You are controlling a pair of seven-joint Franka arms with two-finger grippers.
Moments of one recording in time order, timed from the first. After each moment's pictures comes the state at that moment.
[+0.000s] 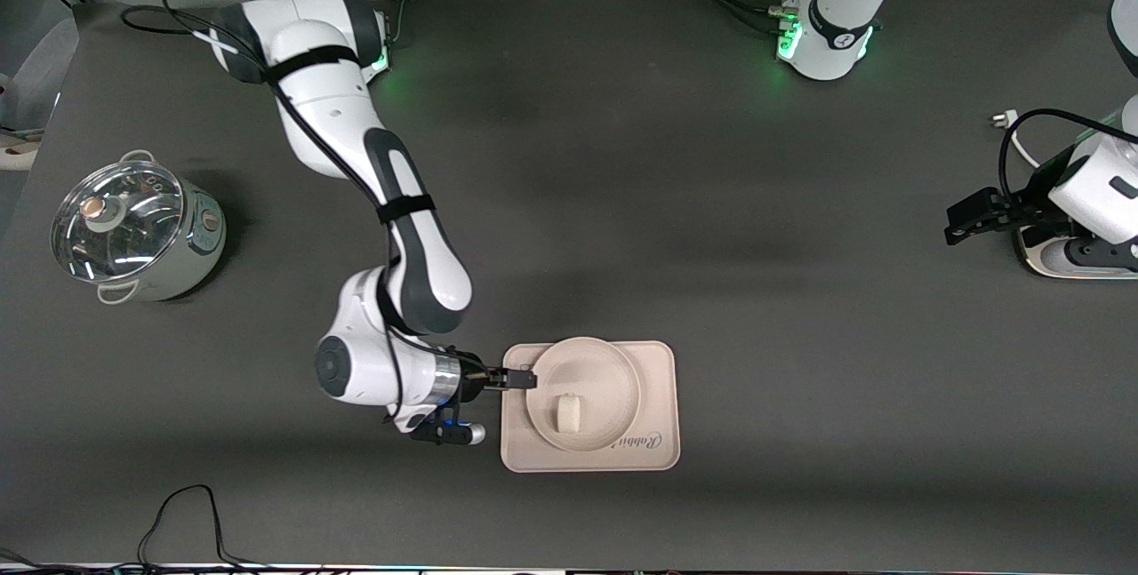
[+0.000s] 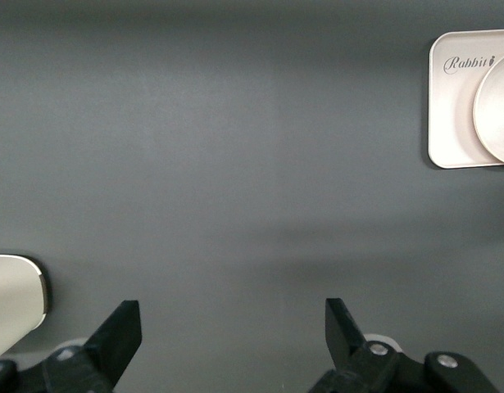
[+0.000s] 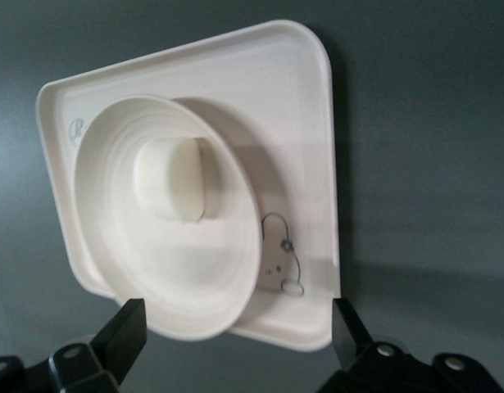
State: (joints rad) left arm 0.02 0.07 -0.06 -1.64 -0.04 1.74 0.01; right arm 0.57 1.06 -0.37 -0.95 0.86 1.95 0.10
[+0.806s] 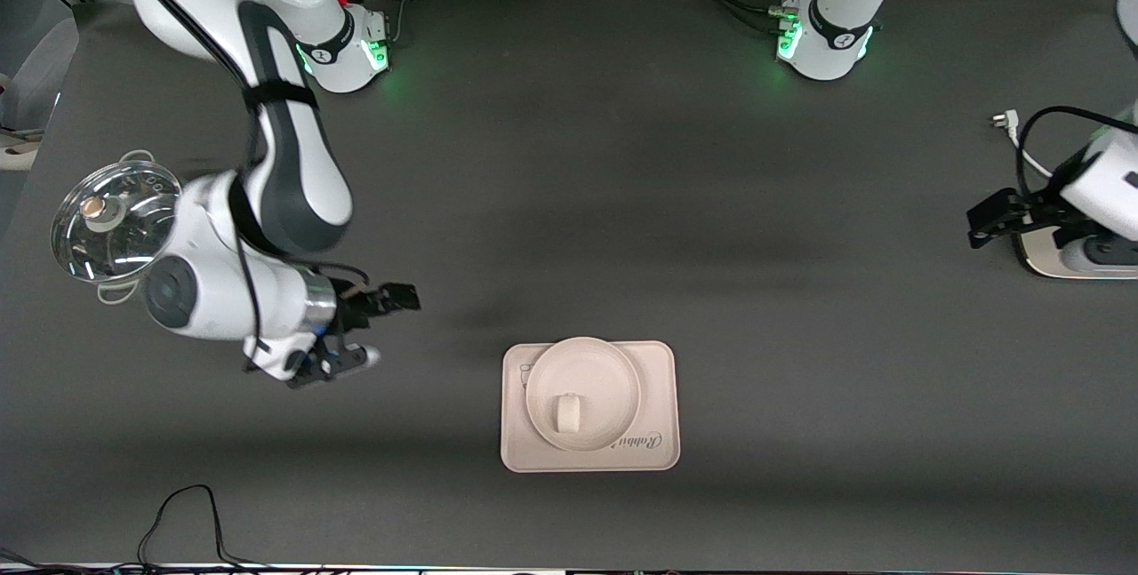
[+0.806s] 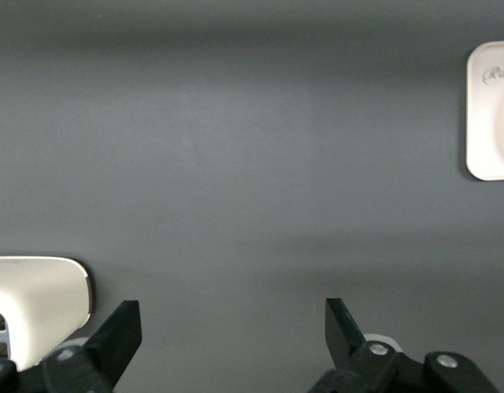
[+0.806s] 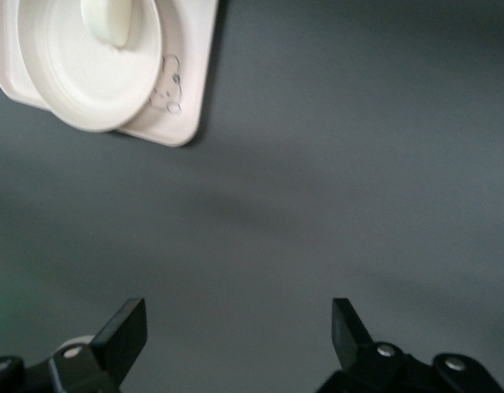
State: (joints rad) left arm 0.05 0.07 -0.05 -1.61 0.02 1.74 0.00; right arm 0.57 0.47 -0.41 -1.54 0.45 1.82 -0.20
